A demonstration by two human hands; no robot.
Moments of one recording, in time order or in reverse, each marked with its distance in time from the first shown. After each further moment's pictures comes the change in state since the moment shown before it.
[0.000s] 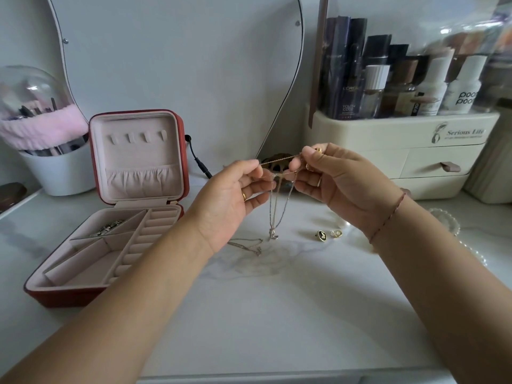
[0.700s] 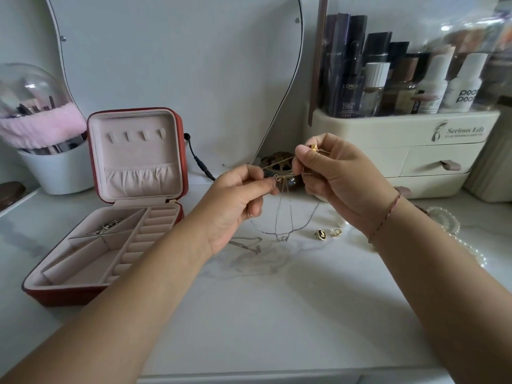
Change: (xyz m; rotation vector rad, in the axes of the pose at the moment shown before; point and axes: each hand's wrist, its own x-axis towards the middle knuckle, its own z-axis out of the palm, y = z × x) left_hand -0.004 -0.004 0.001 0.236 -0.034 0.037; right_hand -0.002 0.001 0.005 -0.143 0.008 -0.160
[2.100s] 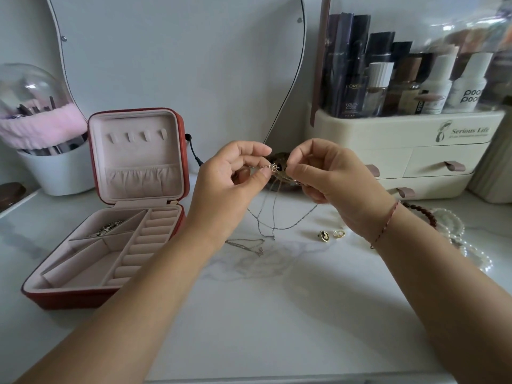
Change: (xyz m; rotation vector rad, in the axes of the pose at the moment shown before) left_hand -0.002 0.003 -0.002 0.290 0.142 0.455; right_hand -0.002 0.003 0.004 -0.334 -0.036 -0.042
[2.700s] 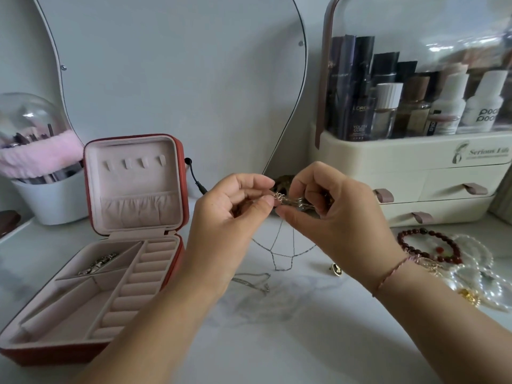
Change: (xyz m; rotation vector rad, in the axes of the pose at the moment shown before) left_hand -0.003 0.001 0.001 -0.088 0.051 -0.043; right_hand -0.005 0.008 0.012 -0.618 0.246 -0.424
